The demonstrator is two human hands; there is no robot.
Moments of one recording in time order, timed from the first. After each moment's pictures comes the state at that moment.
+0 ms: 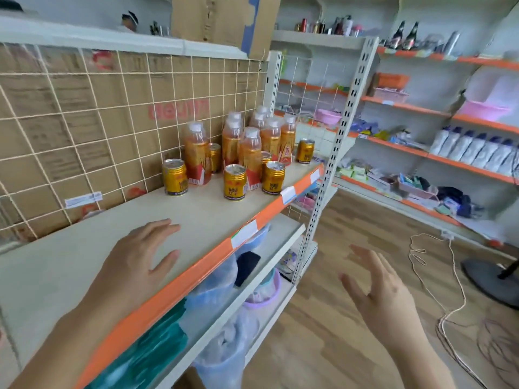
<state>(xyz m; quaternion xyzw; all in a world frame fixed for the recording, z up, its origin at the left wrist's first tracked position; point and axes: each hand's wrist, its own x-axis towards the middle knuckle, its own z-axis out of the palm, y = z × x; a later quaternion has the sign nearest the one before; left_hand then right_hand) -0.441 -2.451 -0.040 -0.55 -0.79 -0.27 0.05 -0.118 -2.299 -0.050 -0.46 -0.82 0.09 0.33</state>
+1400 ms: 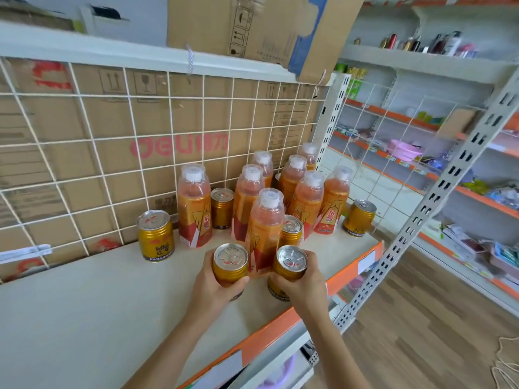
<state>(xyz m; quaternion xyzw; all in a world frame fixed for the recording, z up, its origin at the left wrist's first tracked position) -0.490 -2.132 -0.127 -0.28 -0.70 -0.64 -0.14 -0.365 -1.998 -0.099 -0.37 -0.78 0.41 0.30</state>
